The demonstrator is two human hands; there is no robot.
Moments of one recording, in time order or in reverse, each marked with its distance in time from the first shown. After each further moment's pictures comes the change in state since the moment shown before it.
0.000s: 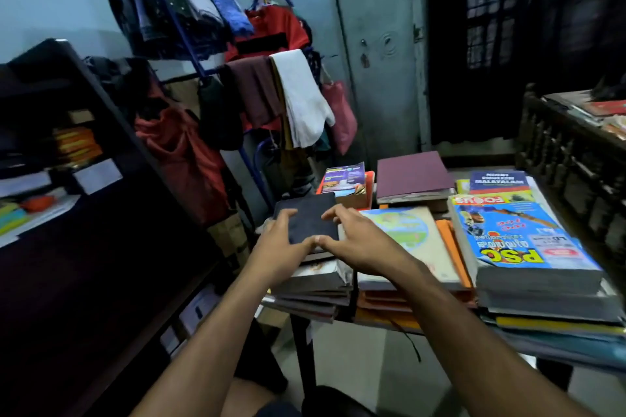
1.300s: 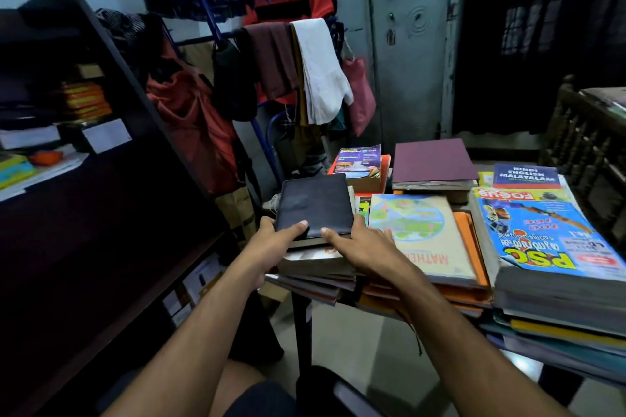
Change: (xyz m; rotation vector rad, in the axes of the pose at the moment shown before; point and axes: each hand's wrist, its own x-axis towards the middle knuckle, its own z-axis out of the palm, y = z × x) left_hand 0.003 -0.040 0.018 -0.511 -0.043 -0.427; right_hand 0.019 0.036 0.044 -0.083 -0.130 0.329
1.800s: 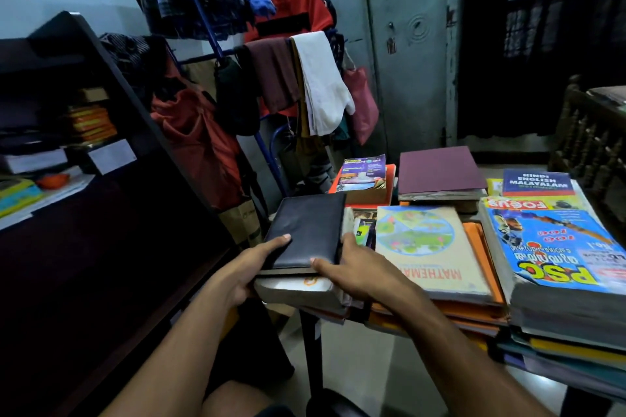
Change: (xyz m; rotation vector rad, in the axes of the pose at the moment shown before) left_hand 0.011 -0.005 -0.037 -0.236 -0.234 -0.213; right_hand -0.018 -0.019 -0.002 -0.039 -0.073 -0.096
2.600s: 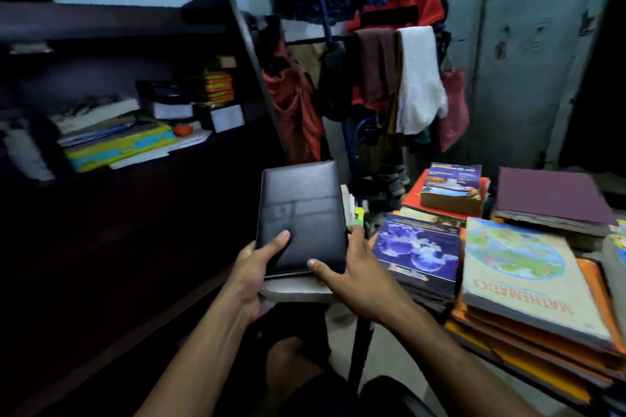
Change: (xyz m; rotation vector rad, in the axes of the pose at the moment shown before) left_hand -0.086 -0.071 -0.075 -0.522 0.316 0.346; right_hand -0.015 -0.086 0.084 0.272 0.049 -0.421
